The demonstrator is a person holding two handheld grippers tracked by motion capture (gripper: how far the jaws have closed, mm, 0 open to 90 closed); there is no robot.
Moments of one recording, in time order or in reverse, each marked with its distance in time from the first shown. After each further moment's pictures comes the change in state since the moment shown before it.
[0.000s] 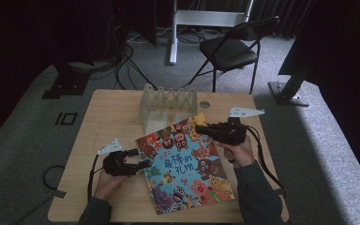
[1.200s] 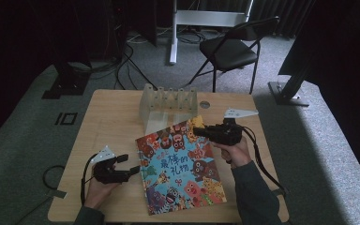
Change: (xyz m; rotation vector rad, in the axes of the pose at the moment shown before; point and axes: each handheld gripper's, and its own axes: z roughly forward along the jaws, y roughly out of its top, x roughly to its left) left arm -0.005 -0.017 -0.028 0.062 0.170 0.024; right arm -0.012 -0.011 0.013 0.044 -0.022 0.039
